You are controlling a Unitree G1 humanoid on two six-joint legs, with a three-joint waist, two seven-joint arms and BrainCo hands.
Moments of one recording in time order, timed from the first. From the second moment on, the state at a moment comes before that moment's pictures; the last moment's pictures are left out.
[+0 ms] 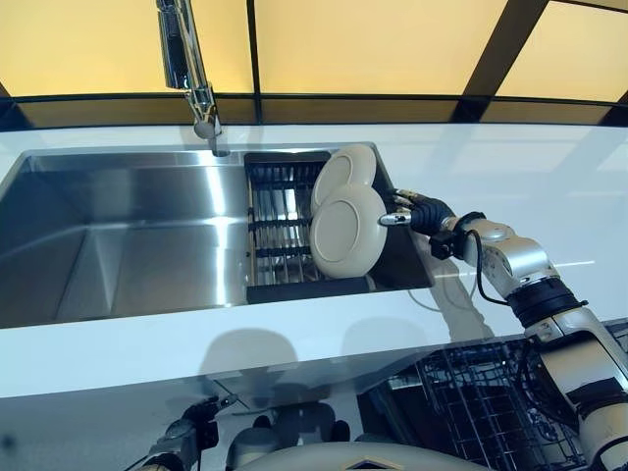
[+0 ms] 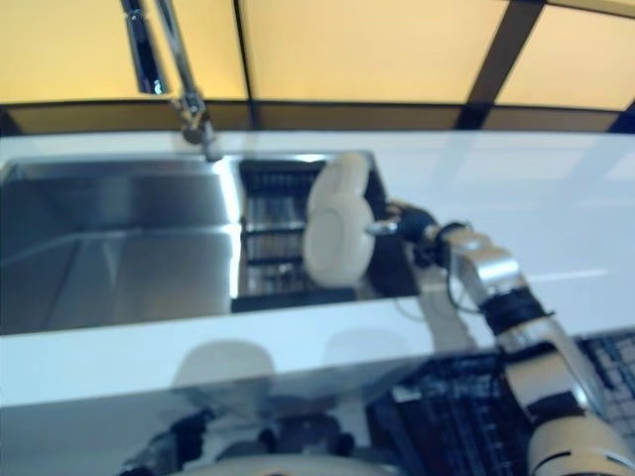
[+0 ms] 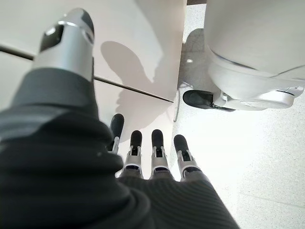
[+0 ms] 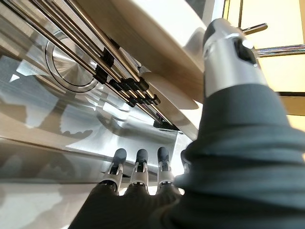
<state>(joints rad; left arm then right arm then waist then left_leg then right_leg) -0.01 0.29 -0.16 1.18 -0.45 0.03 -0.02 -0.67 -0.64 0.41 0.48 0.62 0.41 0.28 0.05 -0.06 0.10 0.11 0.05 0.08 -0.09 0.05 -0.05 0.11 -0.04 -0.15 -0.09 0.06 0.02</state>
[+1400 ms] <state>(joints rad) -0.01 0.29 -0.17 1.17 -0.45 0.03 -0.01 -0.67 -0.61 0.44 0.39 0.62 0.52 0.34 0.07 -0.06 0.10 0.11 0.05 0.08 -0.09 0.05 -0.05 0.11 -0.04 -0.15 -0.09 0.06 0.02</state>
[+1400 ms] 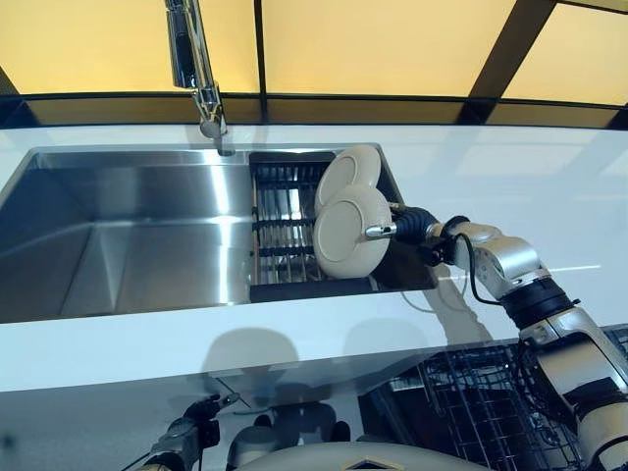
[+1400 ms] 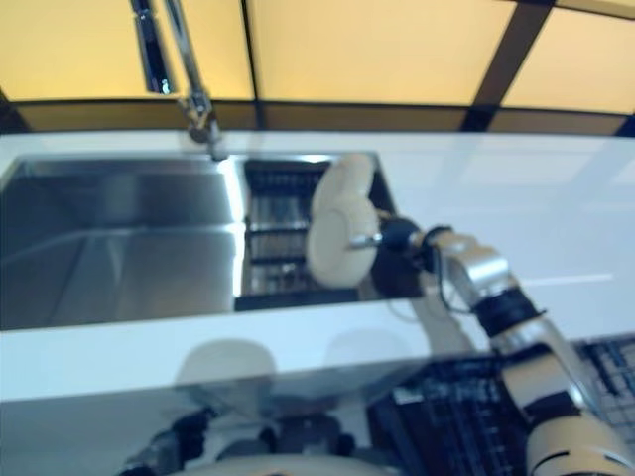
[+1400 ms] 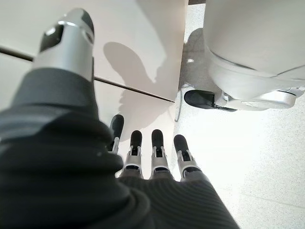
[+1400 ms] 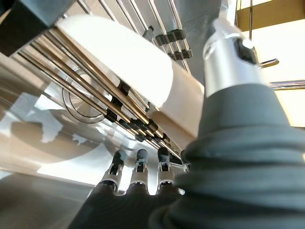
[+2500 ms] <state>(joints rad) -0.01 0.29 -0.17 1.17 -0.45 0.03 0.00 -0.72 -0.61 0.47 0.36 0.61 0.53 0.29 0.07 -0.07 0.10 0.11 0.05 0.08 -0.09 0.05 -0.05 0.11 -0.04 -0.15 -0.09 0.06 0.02</state>
